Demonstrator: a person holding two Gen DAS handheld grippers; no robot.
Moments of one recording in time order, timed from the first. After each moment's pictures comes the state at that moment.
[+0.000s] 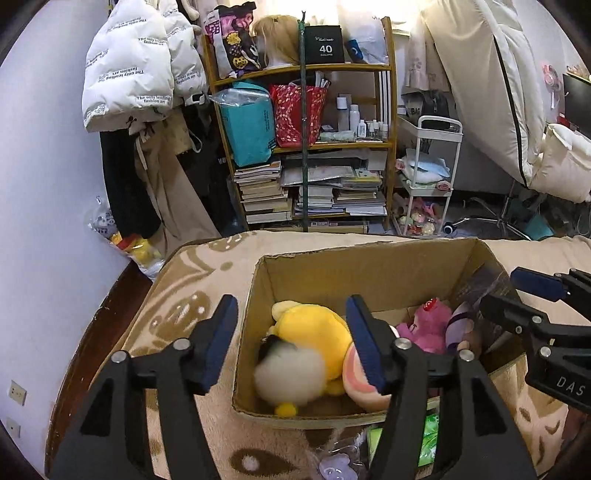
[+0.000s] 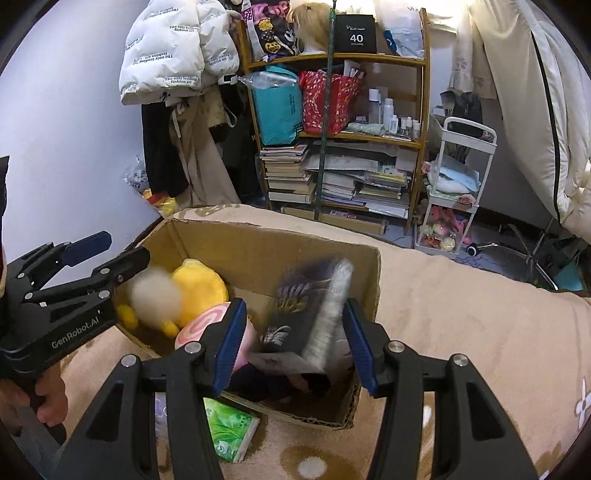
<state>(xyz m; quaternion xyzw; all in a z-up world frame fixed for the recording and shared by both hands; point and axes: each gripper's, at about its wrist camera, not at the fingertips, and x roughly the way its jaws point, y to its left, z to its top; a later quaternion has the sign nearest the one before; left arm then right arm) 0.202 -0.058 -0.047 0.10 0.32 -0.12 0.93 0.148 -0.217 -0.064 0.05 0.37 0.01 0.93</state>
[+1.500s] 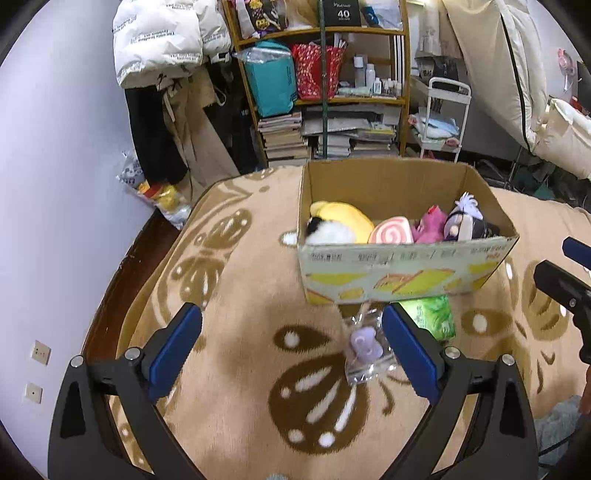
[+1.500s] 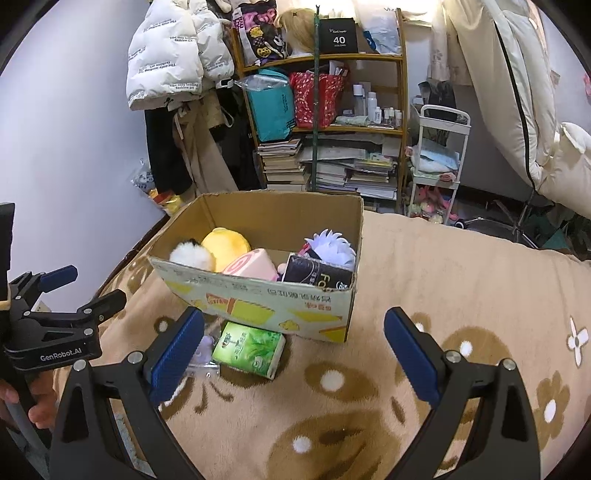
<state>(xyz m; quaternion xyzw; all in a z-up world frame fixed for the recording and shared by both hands) 0.110 -0.001 -0.040 0.11 0.41 -0.08 0.90 0.050 -0.202 -0.042 0.08 0.38 -0.01 0.92</state>
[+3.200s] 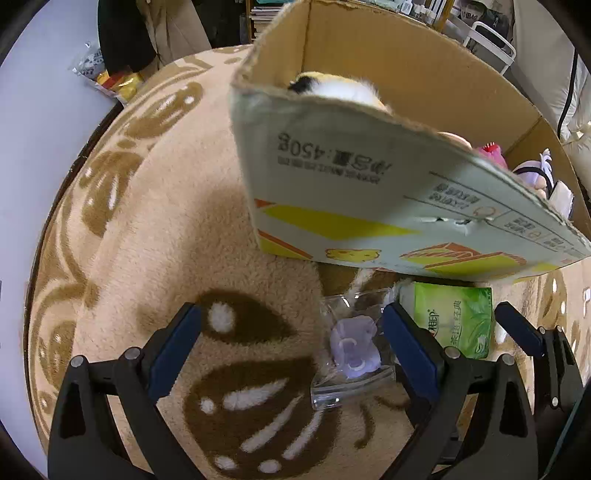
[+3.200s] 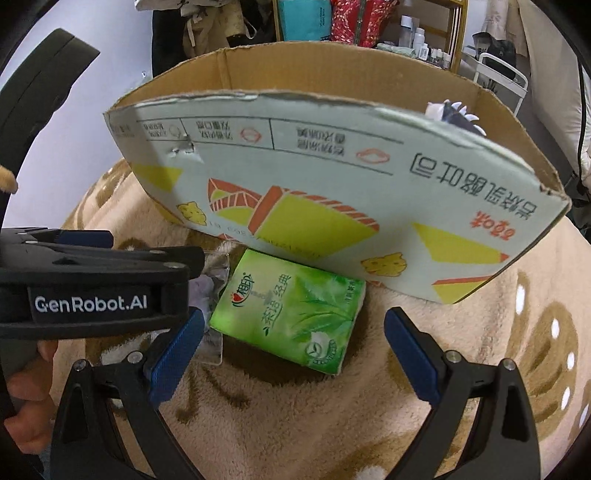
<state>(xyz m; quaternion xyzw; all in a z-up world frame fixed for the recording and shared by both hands) 0.198 -0.015 -0.162 0.02 0.59 -0.08 0.80 0.120 -0.134 -0.164 0.02 0.50 0.02 0.87</state>
